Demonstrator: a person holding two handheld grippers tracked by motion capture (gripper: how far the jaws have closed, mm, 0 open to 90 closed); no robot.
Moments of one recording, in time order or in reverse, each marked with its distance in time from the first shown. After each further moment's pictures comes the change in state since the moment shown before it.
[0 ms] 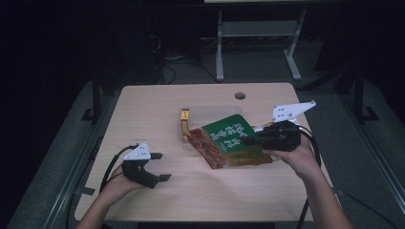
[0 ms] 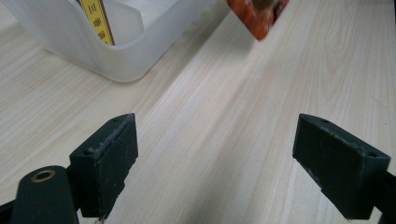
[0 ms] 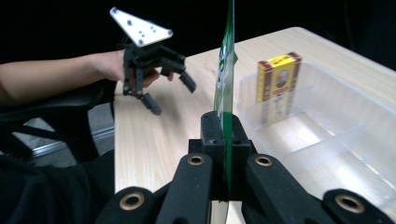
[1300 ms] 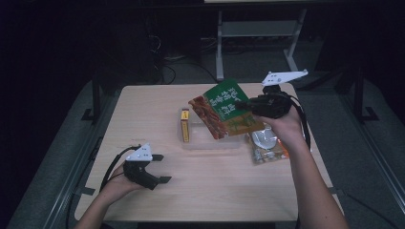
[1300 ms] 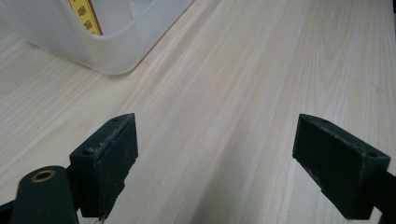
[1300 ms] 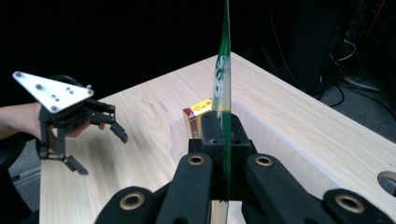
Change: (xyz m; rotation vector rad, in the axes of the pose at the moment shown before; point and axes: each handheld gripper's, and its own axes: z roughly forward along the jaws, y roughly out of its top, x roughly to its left) left arm 0.000 -0.002 0.005 0.028 -0.026 0.016; right arm -0.038 0.059 0.014 -0.043 -0.223 0.054
